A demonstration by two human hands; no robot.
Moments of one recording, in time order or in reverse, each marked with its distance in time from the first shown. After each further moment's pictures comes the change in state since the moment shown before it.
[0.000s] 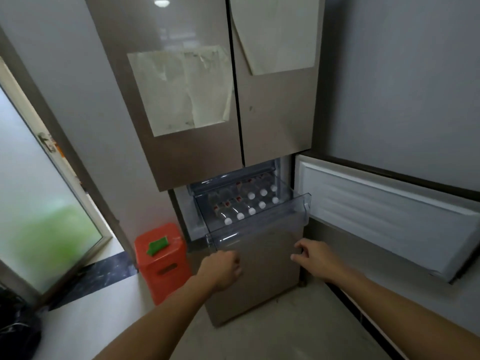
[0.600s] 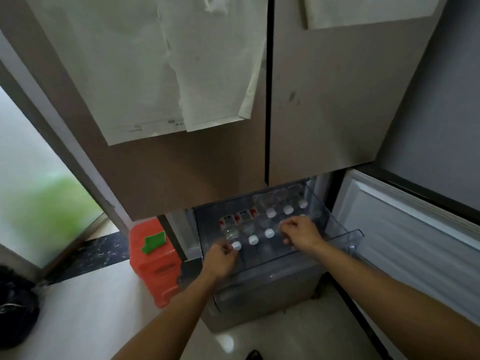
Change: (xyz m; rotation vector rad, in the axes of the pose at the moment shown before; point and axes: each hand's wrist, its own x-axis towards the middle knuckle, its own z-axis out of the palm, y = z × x) left_hand 0.244 -0.099 0.032 -0.855 0.117 -0.477; right_hand 0.304 -0.044 0.018 0.539 -0.095 0.170
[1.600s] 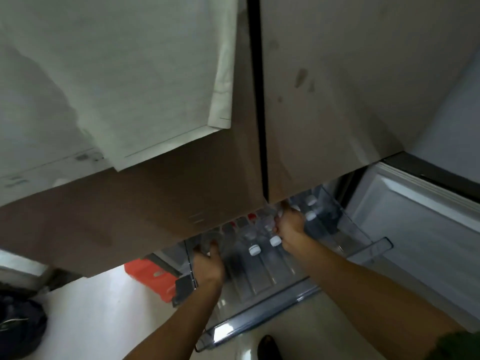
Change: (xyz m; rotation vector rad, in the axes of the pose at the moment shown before) left_hand 0.099 -0.013 0.023 -0.240 0.422 -0.266; right_hand 0.132 -0.001 0.057 0.744 0.269 0.385
